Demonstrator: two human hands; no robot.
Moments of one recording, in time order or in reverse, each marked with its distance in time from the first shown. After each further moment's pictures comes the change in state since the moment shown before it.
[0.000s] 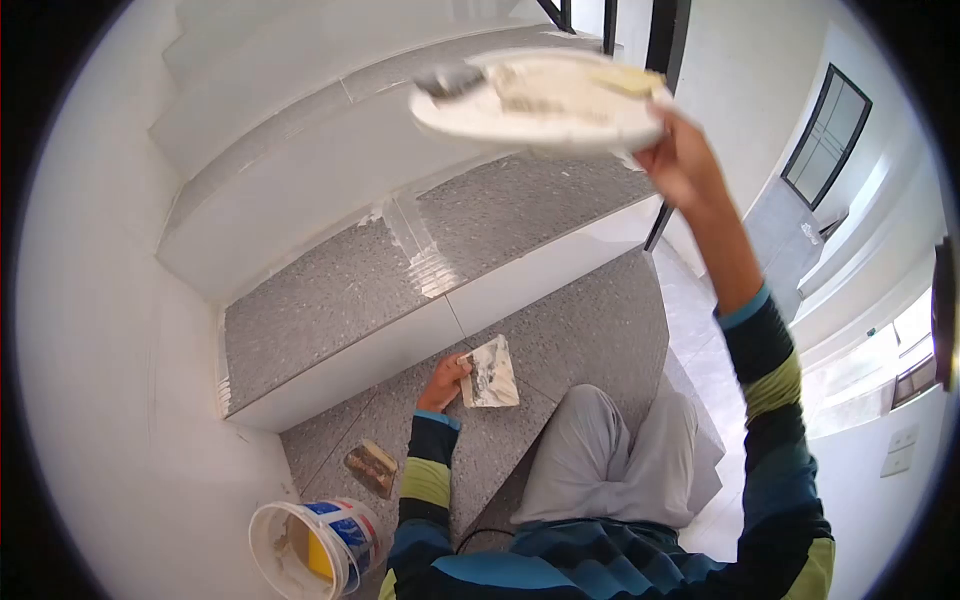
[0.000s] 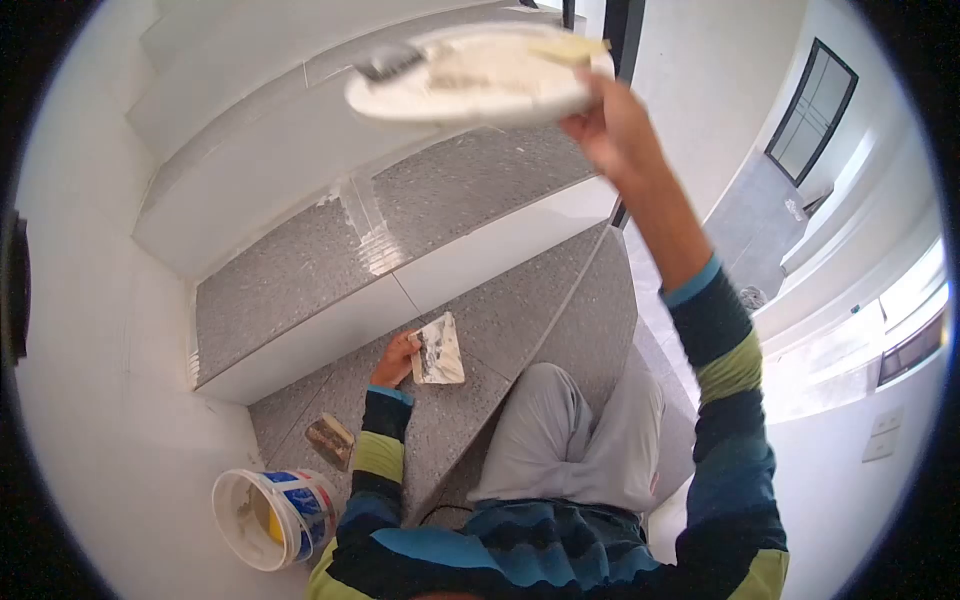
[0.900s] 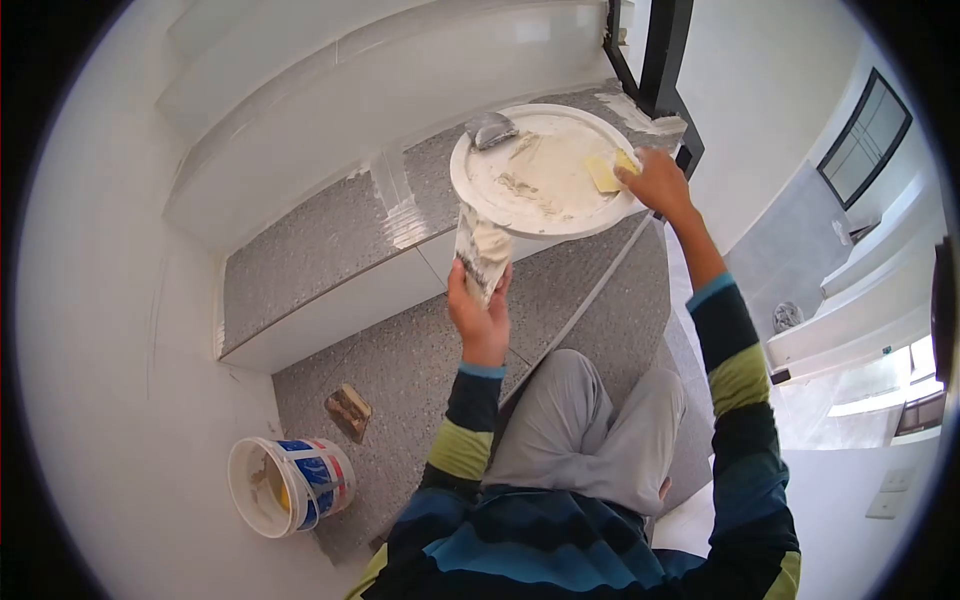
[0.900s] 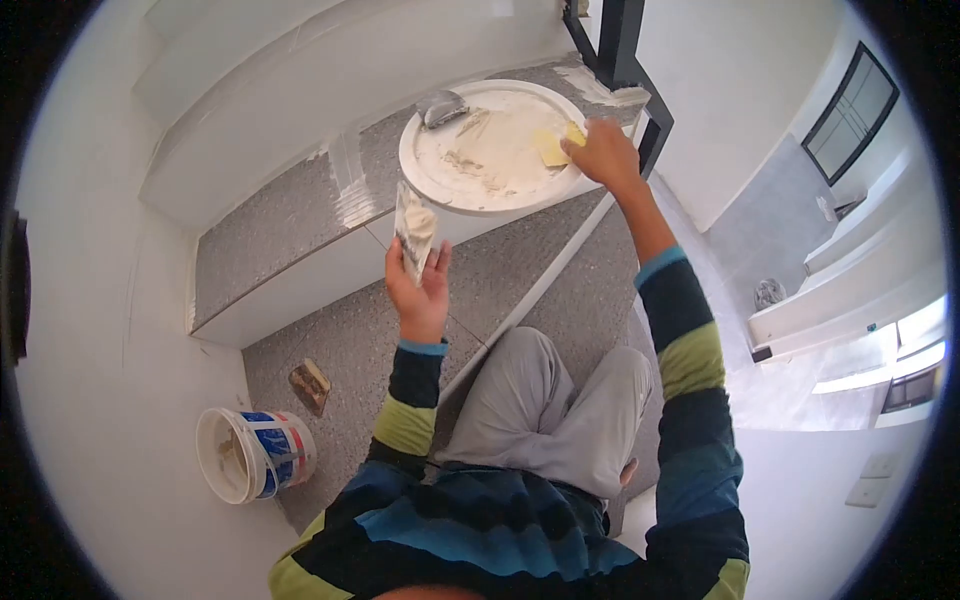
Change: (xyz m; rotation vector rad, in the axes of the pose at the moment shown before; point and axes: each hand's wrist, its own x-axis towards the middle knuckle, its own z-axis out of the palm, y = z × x) left_hand 0.046 0.070 0.226 -0.490 0.525 0.532; right_hand 0.004 0.069 -0.117 -1.742 -0.007 -0.102
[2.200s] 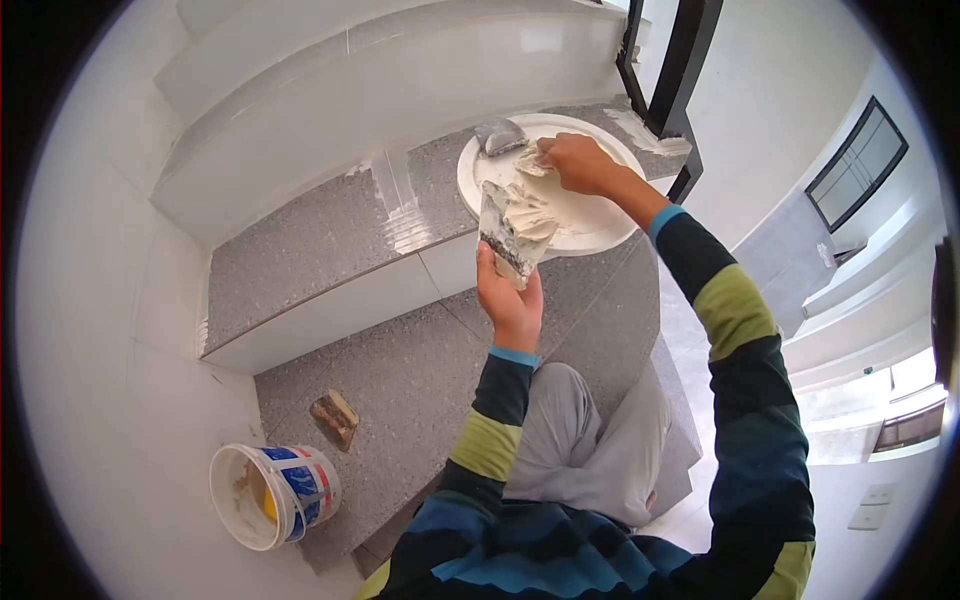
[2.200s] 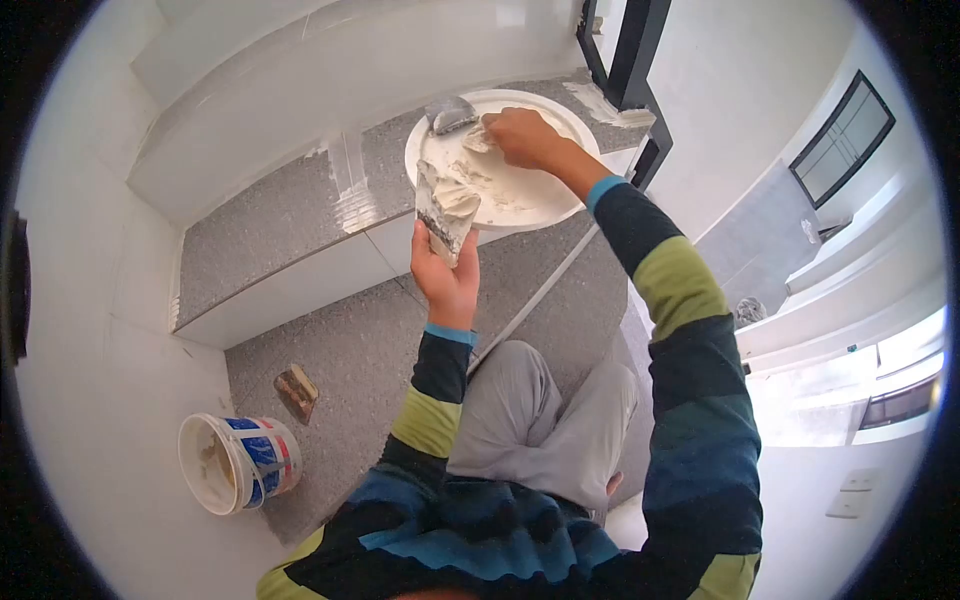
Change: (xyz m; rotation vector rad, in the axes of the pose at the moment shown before) left_hand 0.031 -0.032 0.028 -0.280 -0.115 0.091; right_hand 0.073 -0.077 0.049 -0.139 -0.157 -0.920
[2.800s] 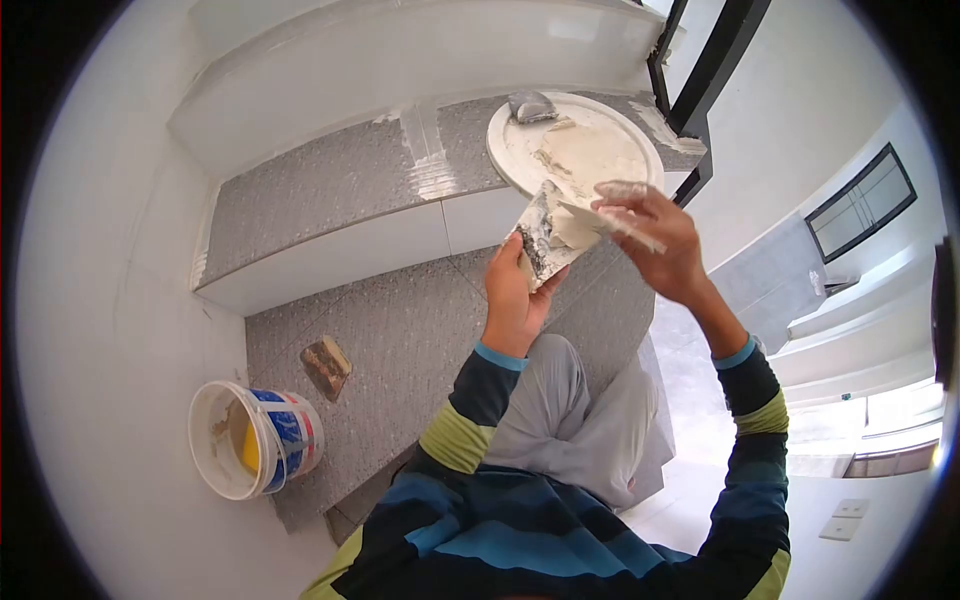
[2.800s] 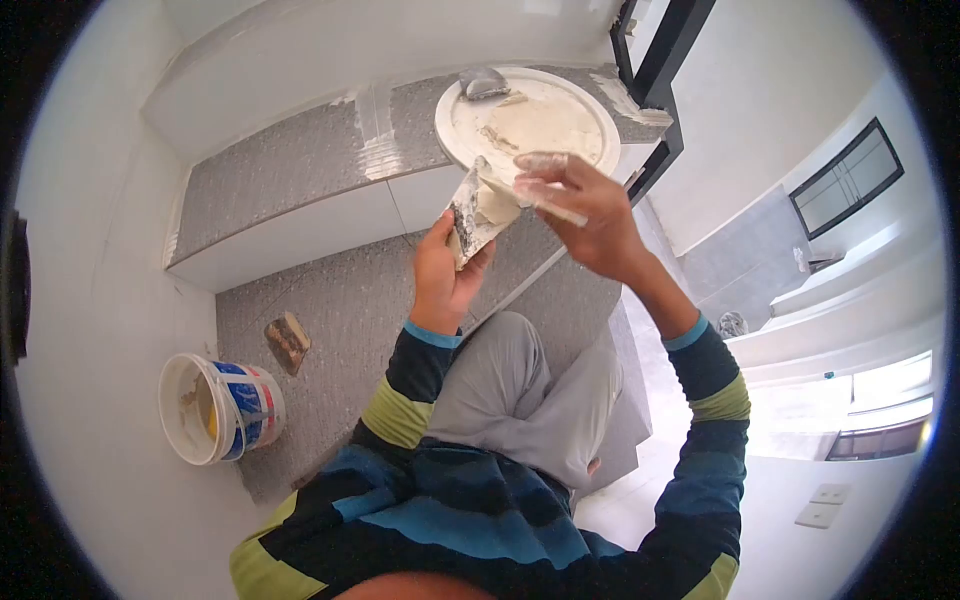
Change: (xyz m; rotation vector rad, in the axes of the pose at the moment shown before) left_hand -0.055 0.053 0.021 0.194 0.180 -0.350; right_hand -0.112 -0.144 -0.099 0.597 0.352 0.009
